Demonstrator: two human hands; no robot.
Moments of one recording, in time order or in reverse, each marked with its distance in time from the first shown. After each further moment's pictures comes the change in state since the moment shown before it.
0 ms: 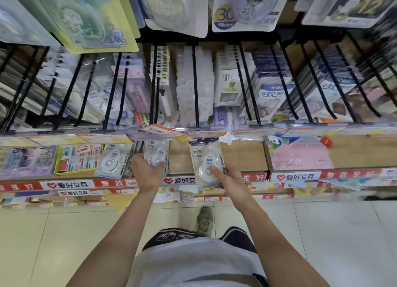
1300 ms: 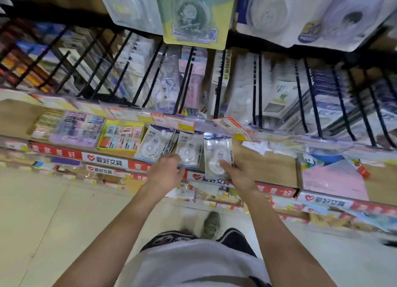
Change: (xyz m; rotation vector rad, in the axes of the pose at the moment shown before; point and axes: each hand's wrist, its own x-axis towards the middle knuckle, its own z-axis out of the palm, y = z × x) left_hand -0.009 -0.015 -0.084 0.635 -0.324 0.413; right_hand 0.054 0.018 0.066 -0.121 -0.043 0.038
